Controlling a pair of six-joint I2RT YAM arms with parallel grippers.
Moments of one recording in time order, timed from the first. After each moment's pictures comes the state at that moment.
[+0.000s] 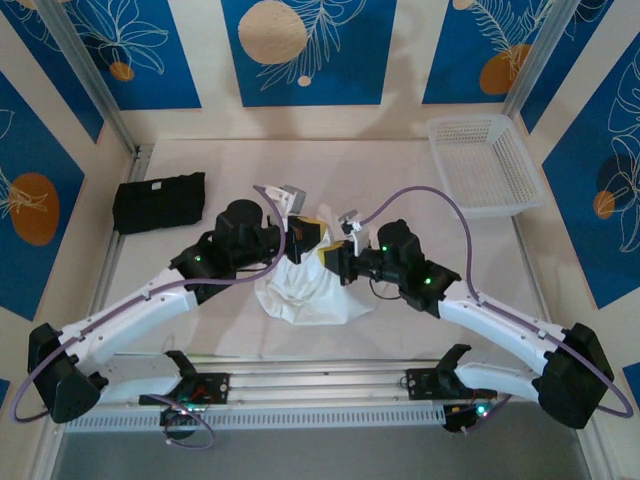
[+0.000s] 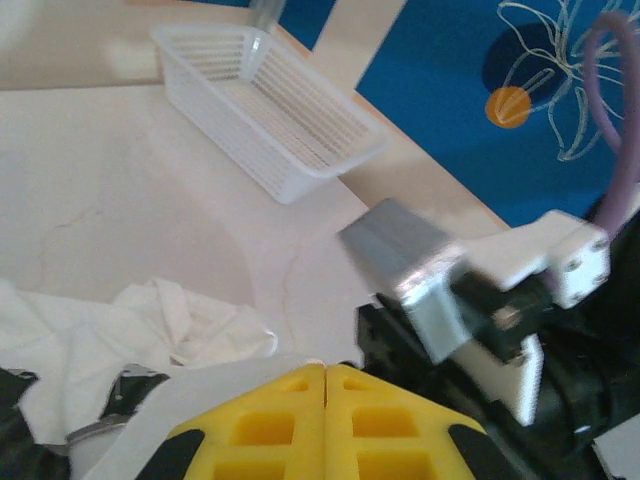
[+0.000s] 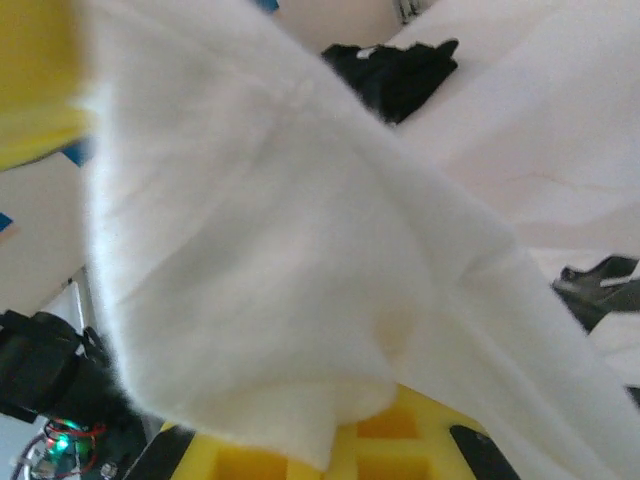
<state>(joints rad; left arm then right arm) -0.84 1.15 1.02 -0.14 0.18 -0.44 0.73 1.06 0.68 0.05 -0.36 0.34</state>
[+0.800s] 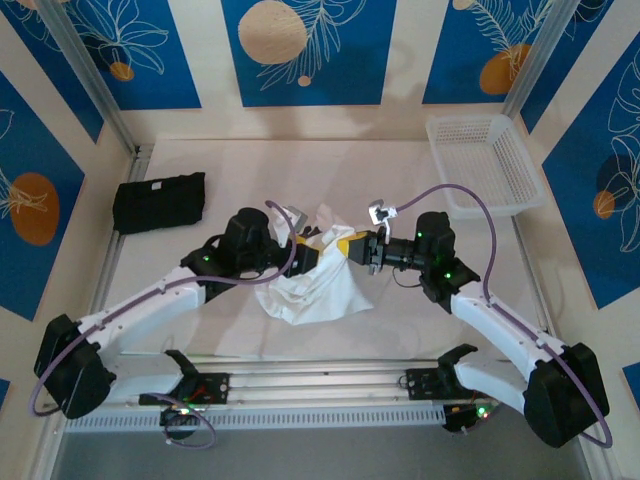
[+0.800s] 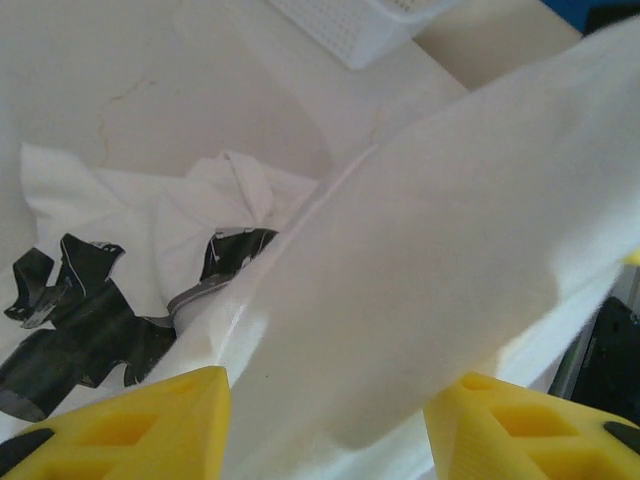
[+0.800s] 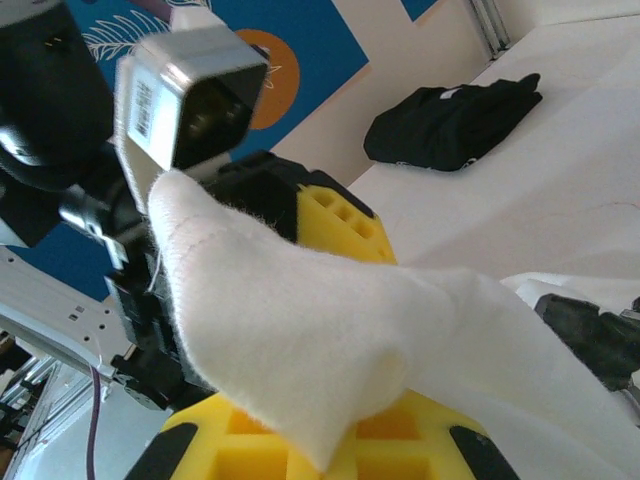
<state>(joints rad) -0.74 1.21 0.89 -0.20 0.28 -0.24 0.44 1.02 0.60 0.24 -0.81 0.48</state>
